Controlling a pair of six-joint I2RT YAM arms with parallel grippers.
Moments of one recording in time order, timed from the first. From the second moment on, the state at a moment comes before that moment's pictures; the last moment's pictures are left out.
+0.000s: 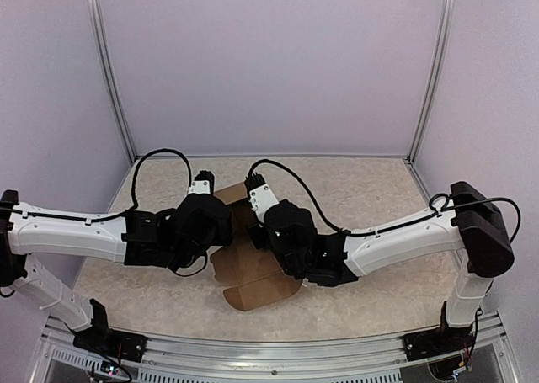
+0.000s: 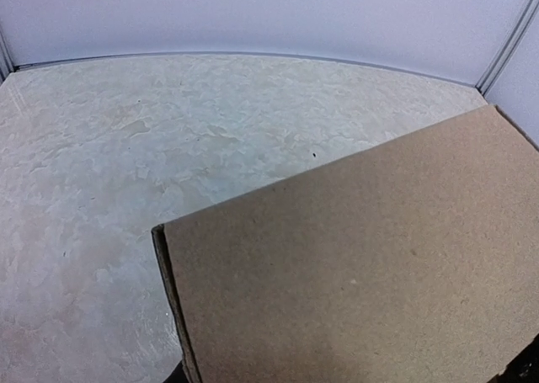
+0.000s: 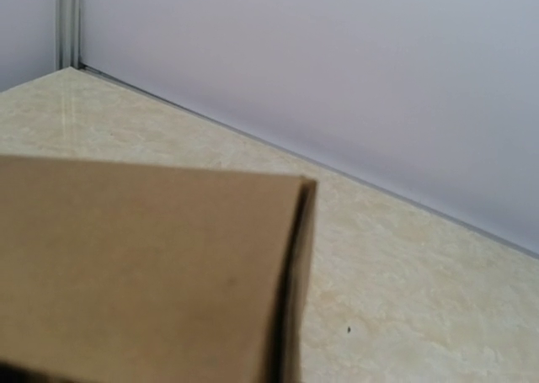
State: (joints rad) left arm -1.14 1.40 0.92 -0.21 -0.79 -0.71; right arm 1.26 1.84 1.14 0.51 0.84 -0.04
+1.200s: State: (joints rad) left arm -1.02 1.35 0.81 -0.03 -0.68 -0.61; right arm 1.27 1.62 0.96 0.38 0.54 0.15
